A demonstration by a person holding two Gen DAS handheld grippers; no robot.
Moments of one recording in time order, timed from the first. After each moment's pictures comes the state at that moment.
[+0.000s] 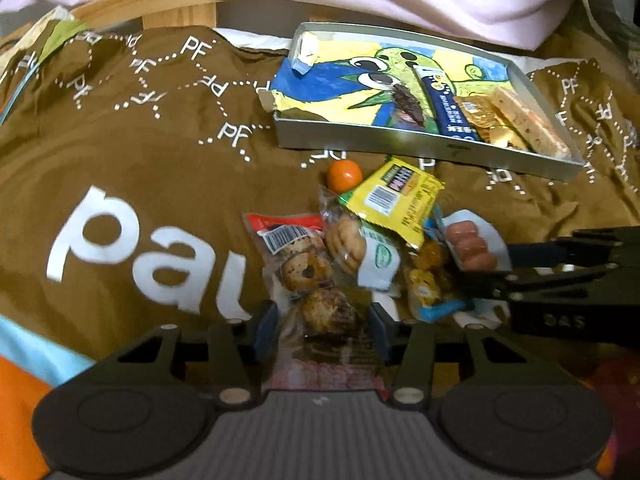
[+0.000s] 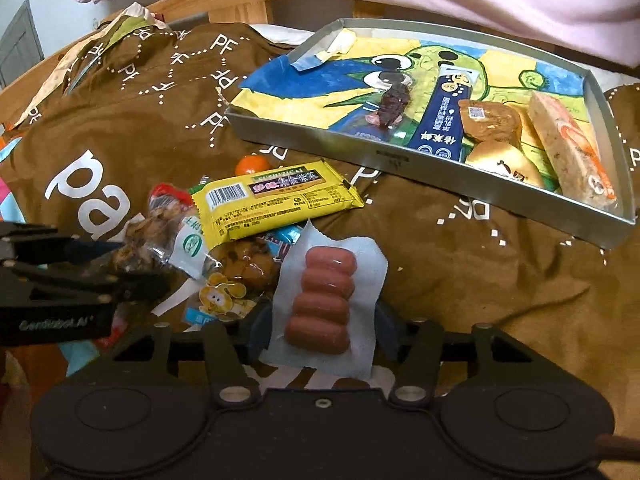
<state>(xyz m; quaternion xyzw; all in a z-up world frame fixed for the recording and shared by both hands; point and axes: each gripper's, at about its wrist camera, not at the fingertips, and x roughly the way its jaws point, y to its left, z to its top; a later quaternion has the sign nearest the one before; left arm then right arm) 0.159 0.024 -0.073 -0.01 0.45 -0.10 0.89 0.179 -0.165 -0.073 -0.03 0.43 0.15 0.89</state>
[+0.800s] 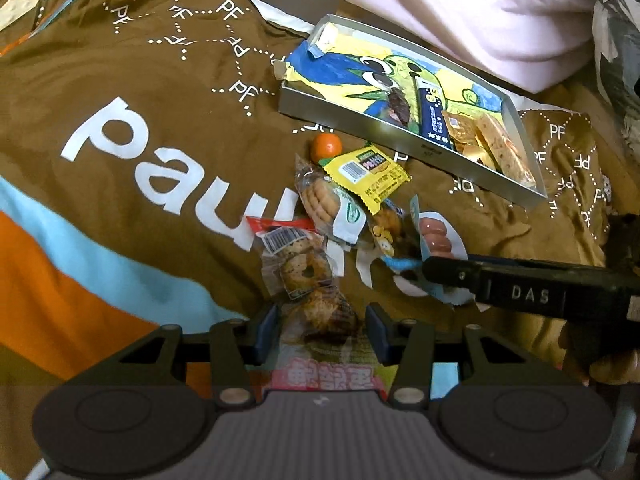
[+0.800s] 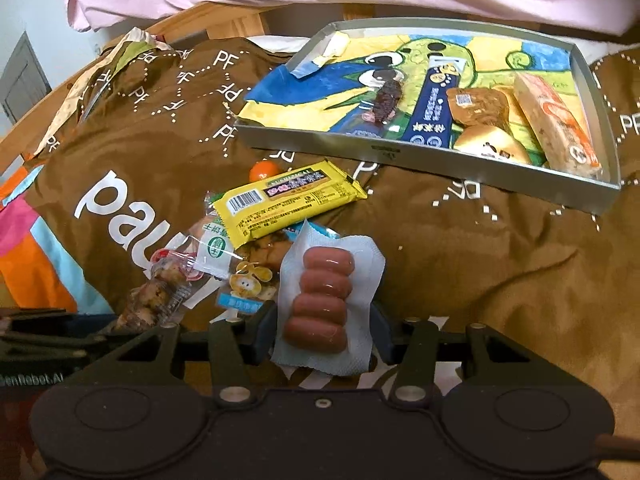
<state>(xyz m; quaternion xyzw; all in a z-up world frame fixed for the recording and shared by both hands) 0.118 0.033 -0.067 -0.13 0.46 -0.10 0.87 0.163 -0.184 -0.059 0.03 0.45 0.16 0.88</state>
